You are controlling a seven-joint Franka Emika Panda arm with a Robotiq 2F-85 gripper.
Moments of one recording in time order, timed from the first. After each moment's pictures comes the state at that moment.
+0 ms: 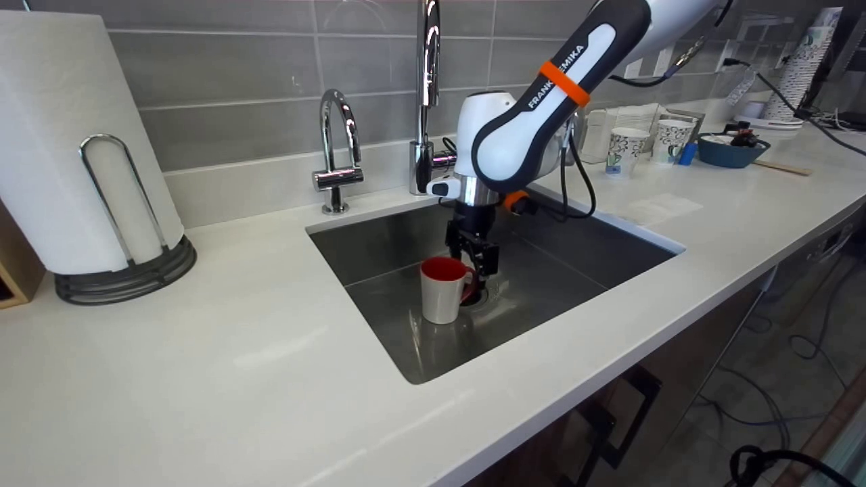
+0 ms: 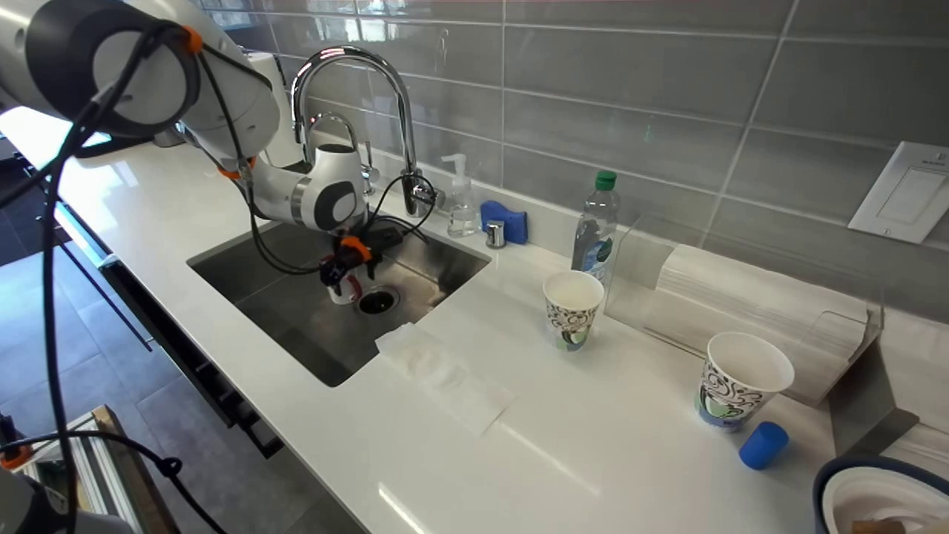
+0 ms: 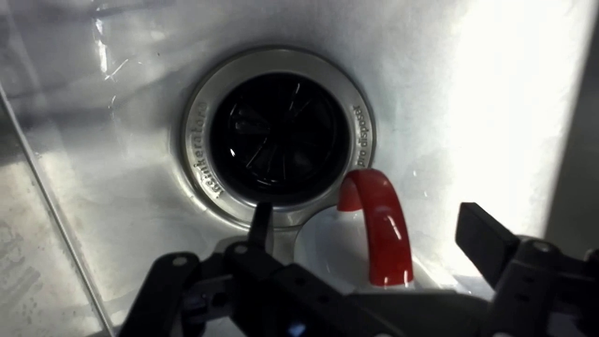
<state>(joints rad) 0.14 0.80 0.23 -1.82 -0.15 2.57 -1.07</state>
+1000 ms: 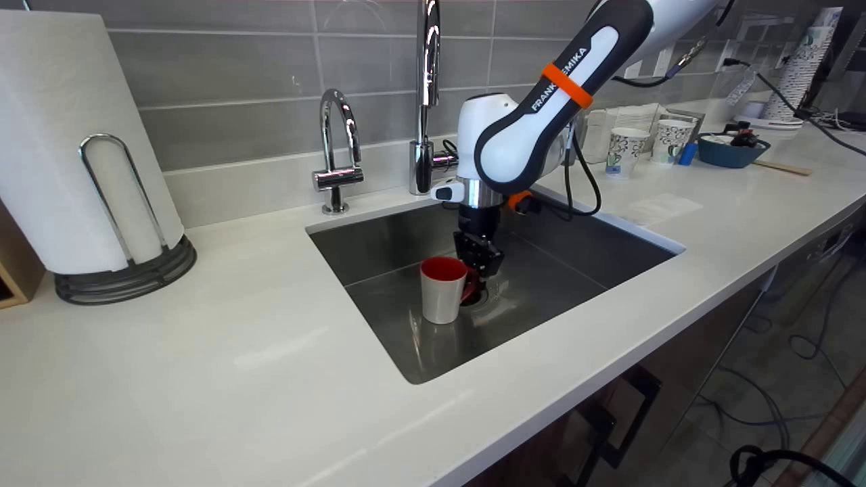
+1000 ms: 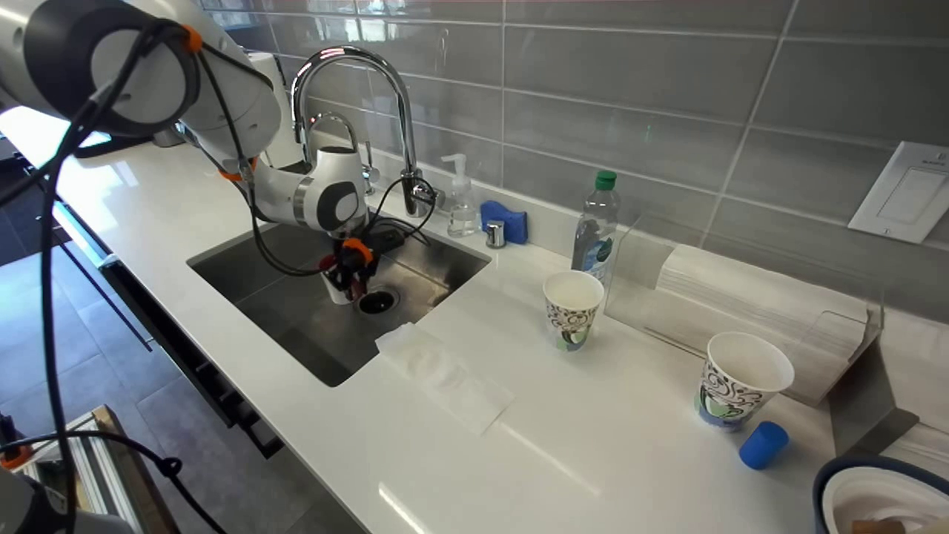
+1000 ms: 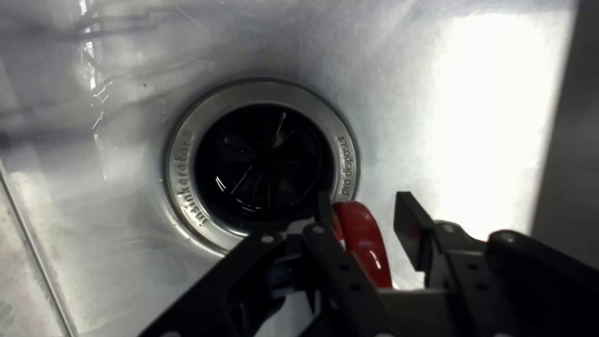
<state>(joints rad) 0.14 0.80 0.22 -1.82 -0.18 2.52 -1.07</state>
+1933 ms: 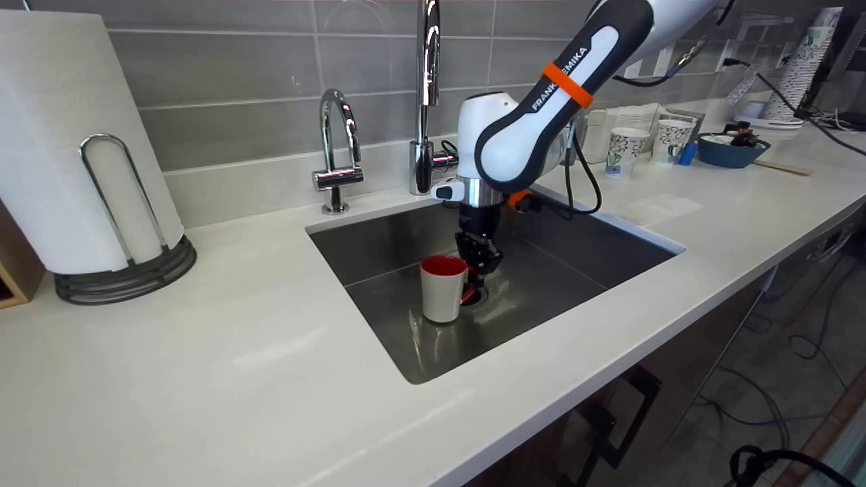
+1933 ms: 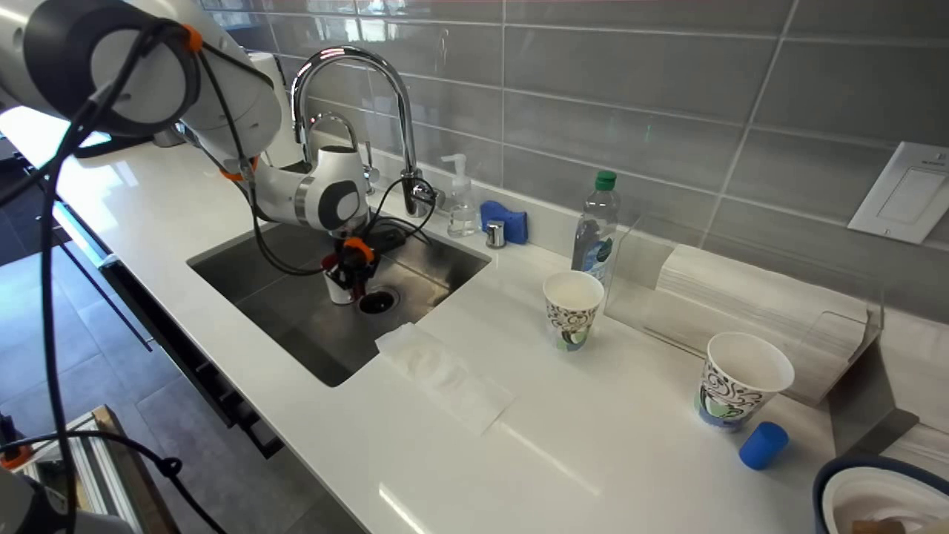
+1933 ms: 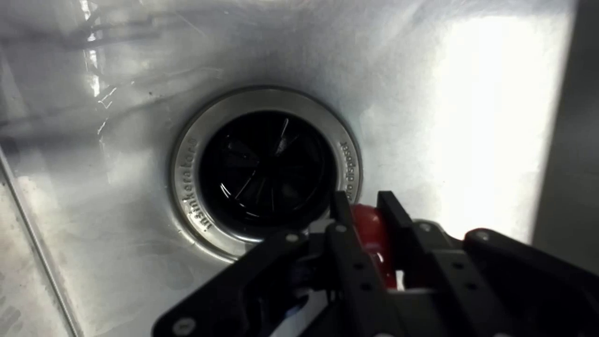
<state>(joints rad) 0.13 0.80 0.22 -1.82 -0.19 2.51 -1.06</state>
